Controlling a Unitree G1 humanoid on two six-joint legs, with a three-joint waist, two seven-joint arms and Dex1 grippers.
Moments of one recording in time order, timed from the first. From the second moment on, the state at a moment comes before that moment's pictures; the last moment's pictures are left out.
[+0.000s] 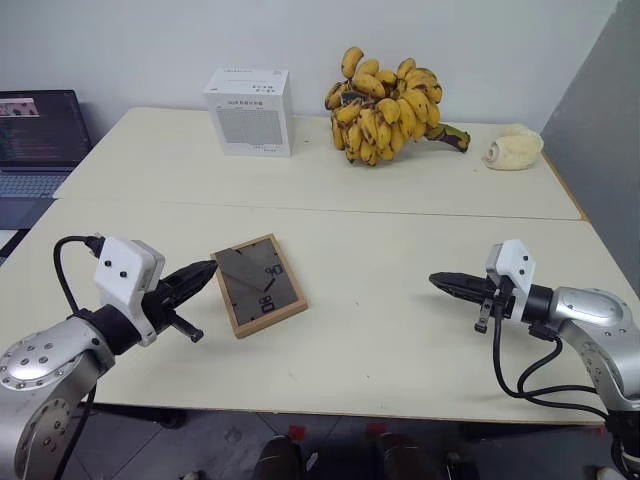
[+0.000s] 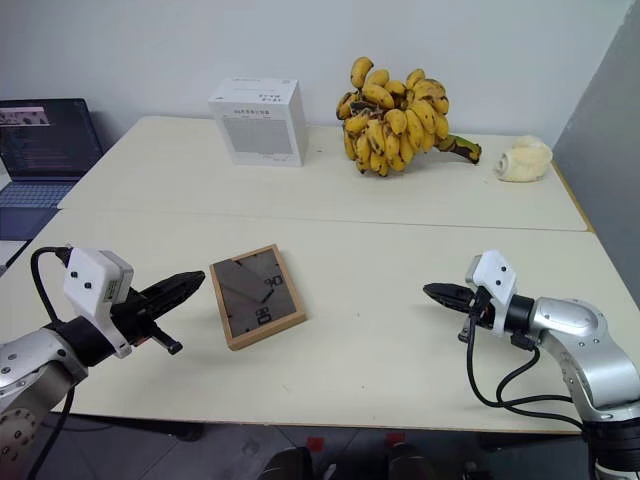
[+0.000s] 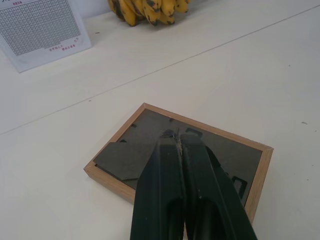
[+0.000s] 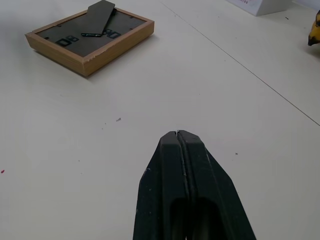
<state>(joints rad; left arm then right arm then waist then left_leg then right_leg) 0.11 0.74 0.48 -0.62 -0.63 0.67 -0.52 -0.20 -0.74 -0.06 -0.29 0.42 0.38 0.92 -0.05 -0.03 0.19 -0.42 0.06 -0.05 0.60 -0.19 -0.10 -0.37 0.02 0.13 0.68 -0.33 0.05</state>
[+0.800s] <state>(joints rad) -0.28 0.58 0.11 0.06 -0.23 0.51 -0.38 -0.12 -0.66 -0.10 -0.32 0.40 0.36 0.77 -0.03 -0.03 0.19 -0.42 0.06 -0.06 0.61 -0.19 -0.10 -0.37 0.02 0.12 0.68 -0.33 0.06</state>
